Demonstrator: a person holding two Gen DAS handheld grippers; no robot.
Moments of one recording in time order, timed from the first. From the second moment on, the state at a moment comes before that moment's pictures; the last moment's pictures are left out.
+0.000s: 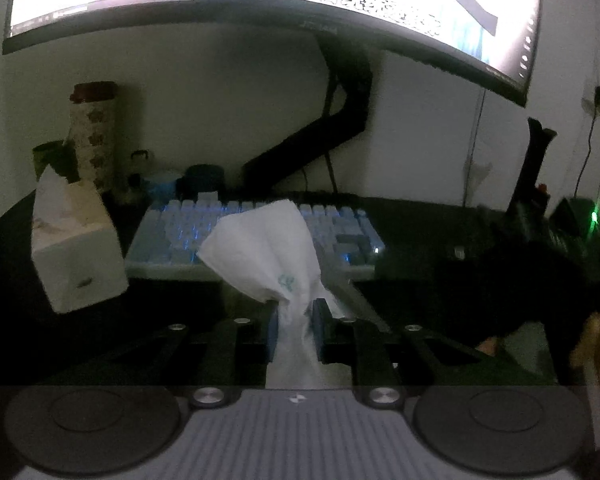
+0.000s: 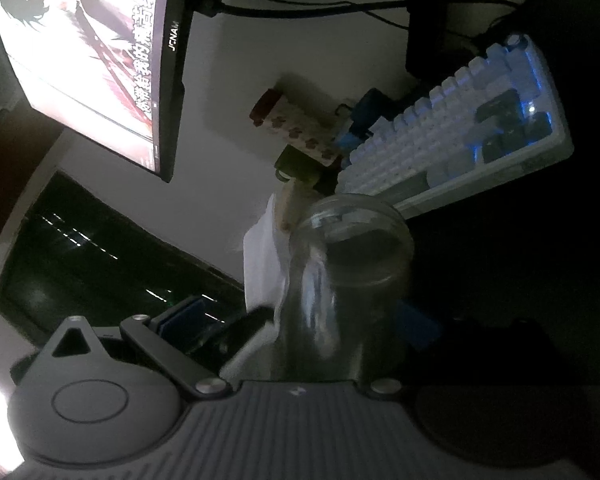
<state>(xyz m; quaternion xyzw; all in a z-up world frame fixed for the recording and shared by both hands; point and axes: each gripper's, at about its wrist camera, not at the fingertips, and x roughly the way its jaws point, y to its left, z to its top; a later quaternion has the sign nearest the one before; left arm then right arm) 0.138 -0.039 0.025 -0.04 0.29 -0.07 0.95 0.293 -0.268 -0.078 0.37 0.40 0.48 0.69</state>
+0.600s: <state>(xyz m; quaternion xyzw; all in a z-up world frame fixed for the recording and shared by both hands) 0.130 0.002 0.018 -0.13 0.31 -0.10 0.94 0.281 -0.256 -0.072 0.31 0.40 0.51 0.69</state>
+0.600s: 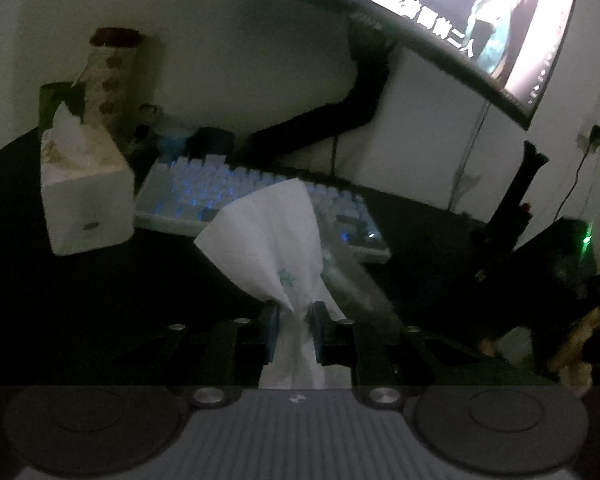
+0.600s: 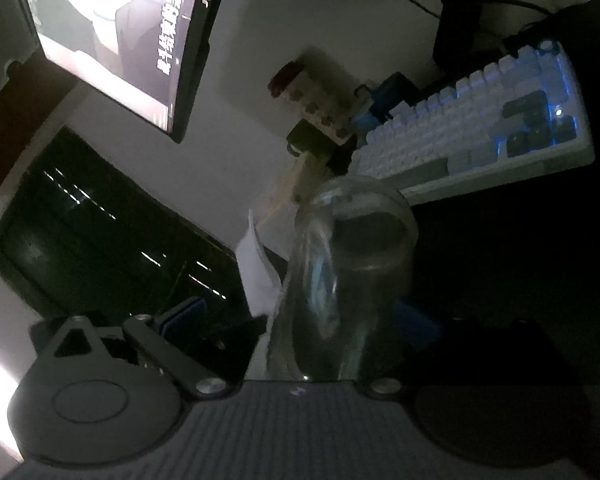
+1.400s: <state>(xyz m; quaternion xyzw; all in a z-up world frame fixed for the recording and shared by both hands) 0.128 0.014 0.009 -0.14 0.31 -0.08 0.94 0.273 -0.245 -0.076 0.29 0.40 0.52 0.70</state>
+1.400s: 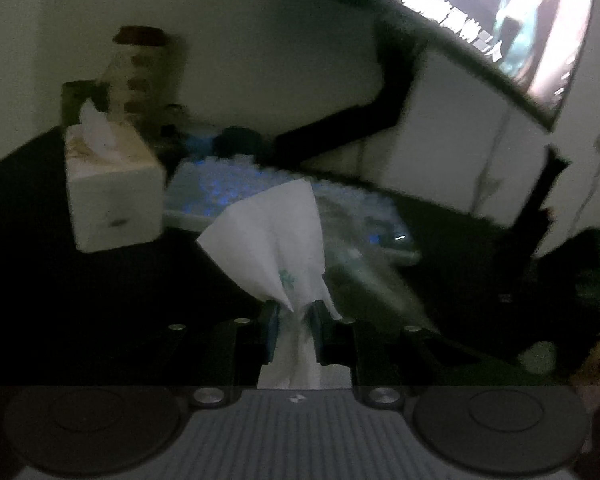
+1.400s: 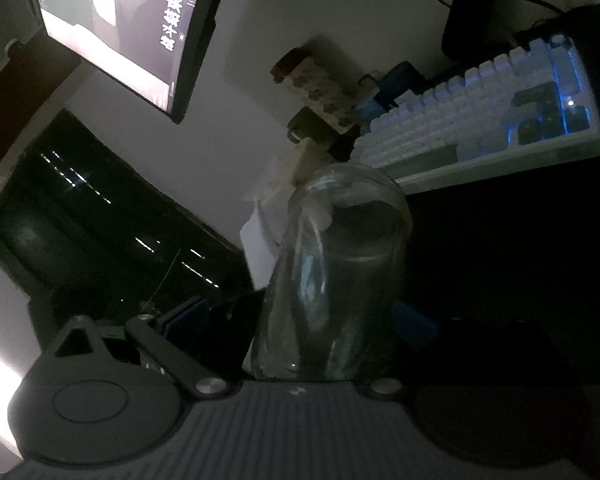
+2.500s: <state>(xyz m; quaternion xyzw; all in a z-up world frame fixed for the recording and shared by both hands) 0.131 0.018 0.023 -0.11 0.29 -0.06 0.95 0.265 -0.230 -0.075 0.26 0.39 0.55 0.69</state>
